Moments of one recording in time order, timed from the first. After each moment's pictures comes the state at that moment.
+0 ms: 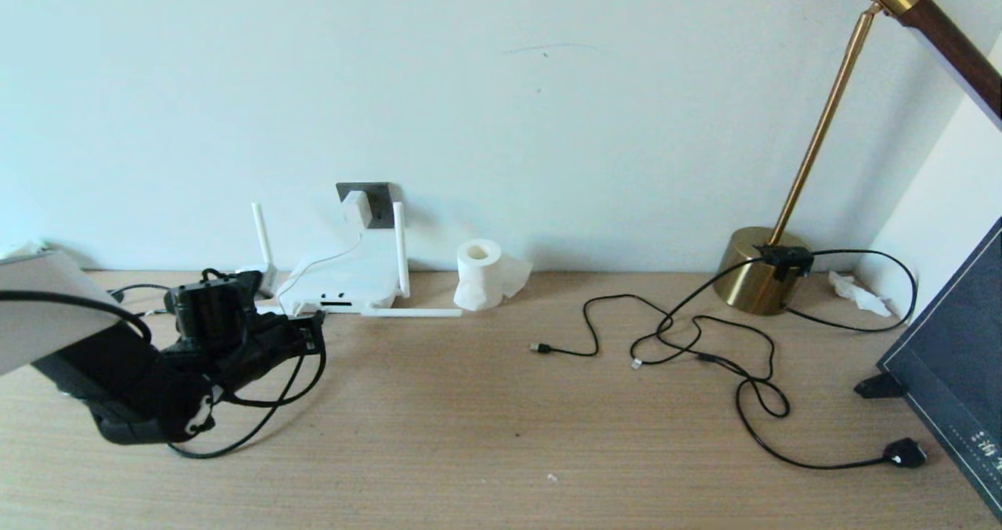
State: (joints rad) left arm 0.03 2.14 -0.79 -1.03 -0.09 -0.03; right arm 0.00 0.00 -0.10 0.25 0.00 -0.05
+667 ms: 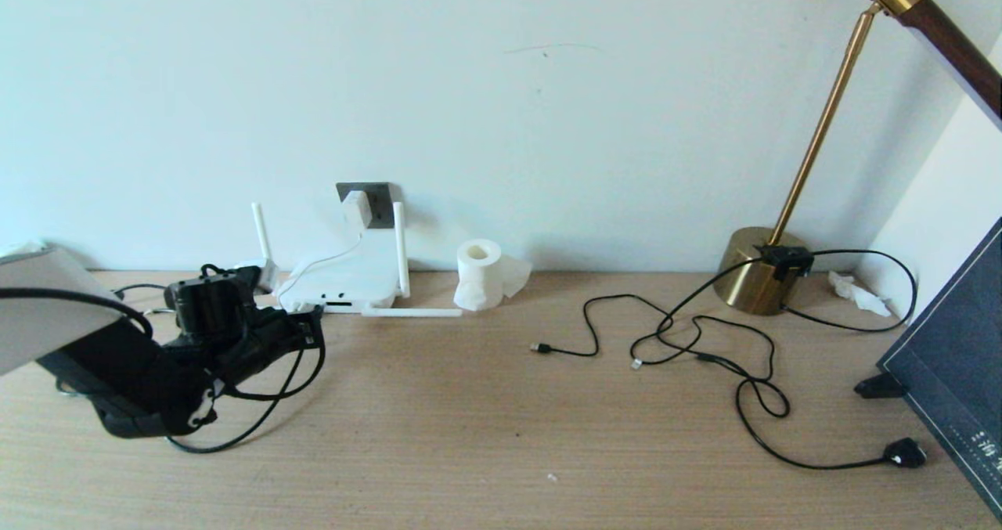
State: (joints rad) left arm 0.04 2.15 -0.82 -1.03 -0.08 -0.03; right arm 0.00 0.00 -0.10 0.25 0.00 -0.05
